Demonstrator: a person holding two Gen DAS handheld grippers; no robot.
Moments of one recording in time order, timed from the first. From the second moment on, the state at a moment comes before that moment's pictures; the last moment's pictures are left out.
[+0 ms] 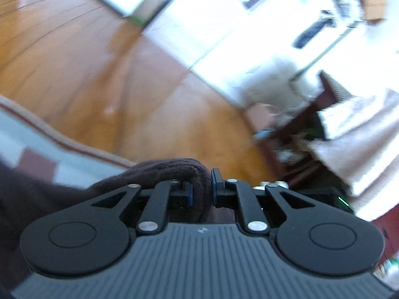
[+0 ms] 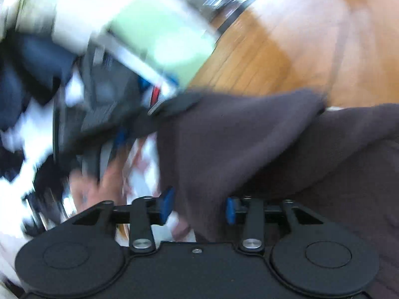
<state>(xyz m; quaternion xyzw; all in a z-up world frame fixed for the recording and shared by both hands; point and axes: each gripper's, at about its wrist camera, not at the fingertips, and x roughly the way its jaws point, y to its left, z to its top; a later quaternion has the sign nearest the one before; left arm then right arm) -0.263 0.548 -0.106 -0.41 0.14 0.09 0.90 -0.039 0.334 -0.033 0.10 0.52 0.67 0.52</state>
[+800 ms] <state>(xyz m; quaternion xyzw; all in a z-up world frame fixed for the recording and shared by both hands) -0.171 0.454 -0.146 -0.27 0.36 -0.08 0.89 -0.002 0.319 -0.017 -0.02 0.50 0.65 0.57</state>
